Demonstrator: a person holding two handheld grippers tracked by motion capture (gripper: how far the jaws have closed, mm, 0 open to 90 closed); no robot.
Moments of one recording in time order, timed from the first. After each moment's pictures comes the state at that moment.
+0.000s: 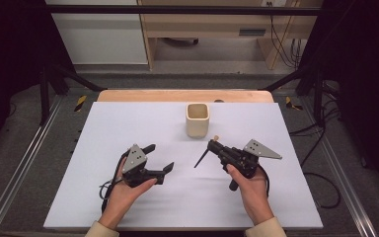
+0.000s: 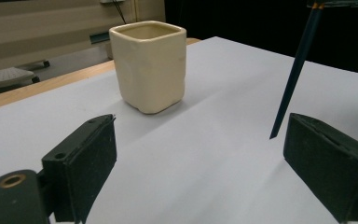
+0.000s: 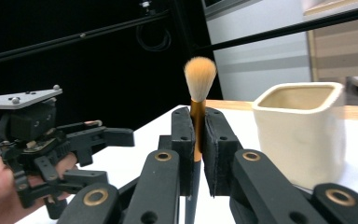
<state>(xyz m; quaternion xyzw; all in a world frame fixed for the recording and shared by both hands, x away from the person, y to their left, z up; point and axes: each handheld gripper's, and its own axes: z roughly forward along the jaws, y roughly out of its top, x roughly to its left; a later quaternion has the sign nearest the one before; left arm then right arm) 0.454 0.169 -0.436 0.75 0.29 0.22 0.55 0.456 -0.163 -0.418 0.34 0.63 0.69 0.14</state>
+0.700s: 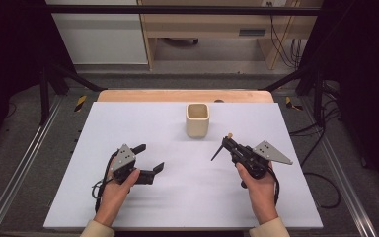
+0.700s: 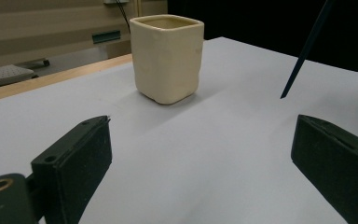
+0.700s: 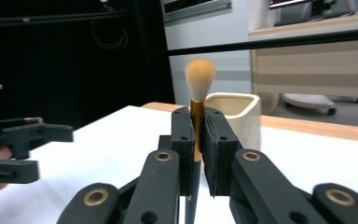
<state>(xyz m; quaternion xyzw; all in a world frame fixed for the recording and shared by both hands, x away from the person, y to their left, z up) 0.461 0.196 -0.449 0.74 0.30 0.21 0.56 0.452 -0.187 -0.418 0.36 0.62 0.64 0.25</state>
